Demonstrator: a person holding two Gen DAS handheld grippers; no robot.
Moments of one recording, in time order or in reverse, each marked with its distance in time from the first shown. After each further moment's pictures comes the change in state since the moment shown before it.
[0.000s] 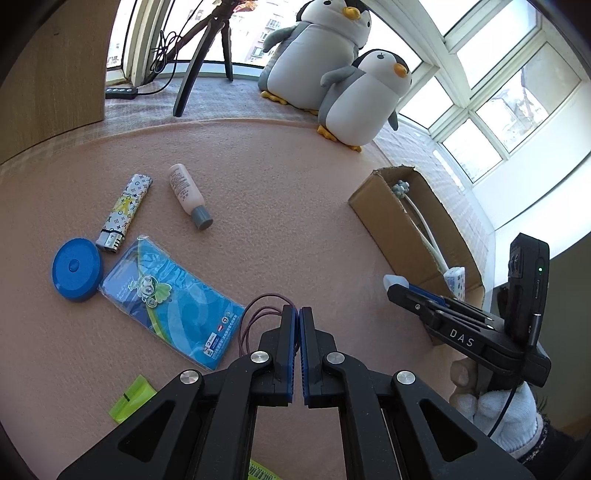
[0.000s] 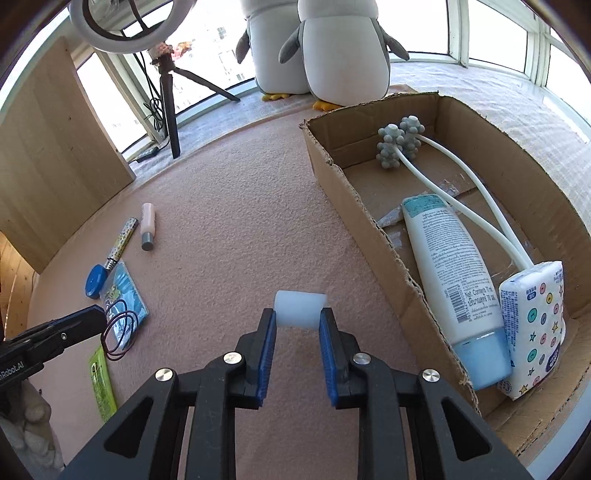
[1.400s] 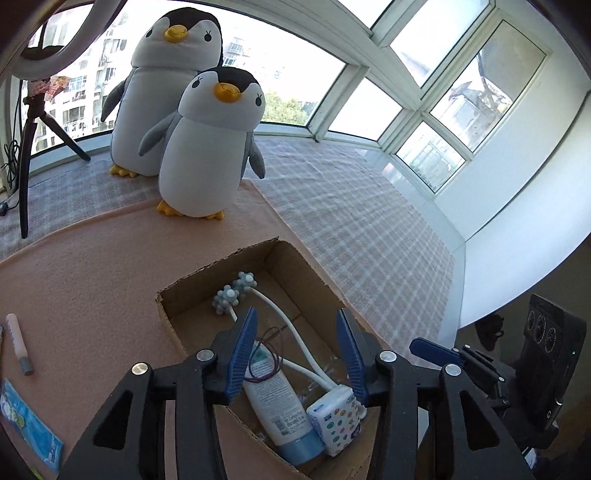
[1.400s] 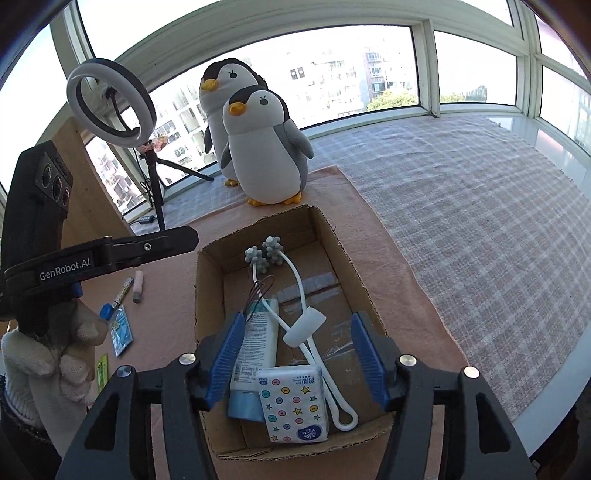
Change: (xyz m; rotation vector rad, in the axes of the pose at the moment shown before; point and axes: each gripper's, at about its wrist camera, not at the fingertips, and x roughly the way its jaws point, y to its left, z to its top) left arm 0.086 -0.222 0.112 0.118 -0.093 -0.089; right arm -0.104 -0.153 0.067 -0.052 -0.147 0.042
